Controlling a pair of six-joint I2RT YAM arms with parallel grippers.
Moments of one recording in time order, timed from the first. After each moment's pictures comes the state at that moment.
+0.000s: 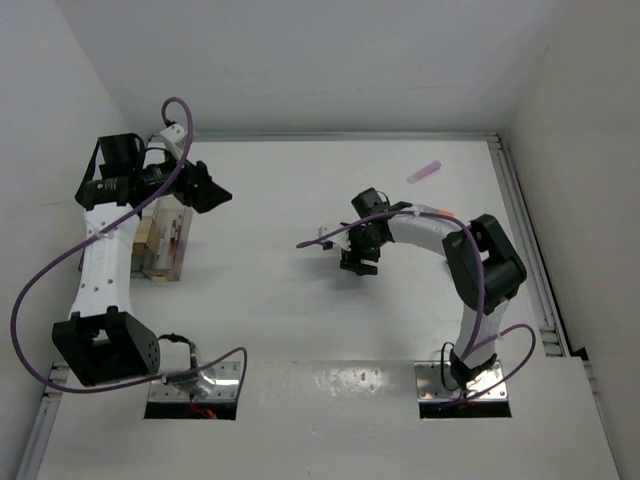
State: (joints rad) left arm 0.20 1.31 1.36 -0.72 0.97 0.40; right arm 0.52 1.86 1.12 -0.51 -0.33 -0.99
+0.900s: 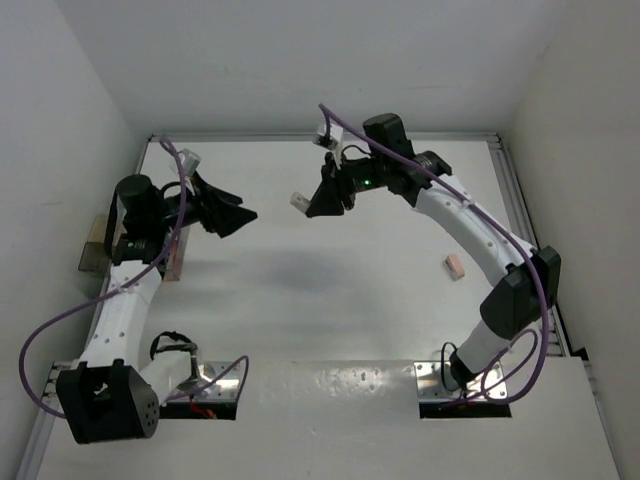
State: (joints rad) left arm 0.13 1.03 0.86 -0.02 1.09 -0.26; right arm 0.54 1.66 1.57 -0.59 -0.82 -0.26
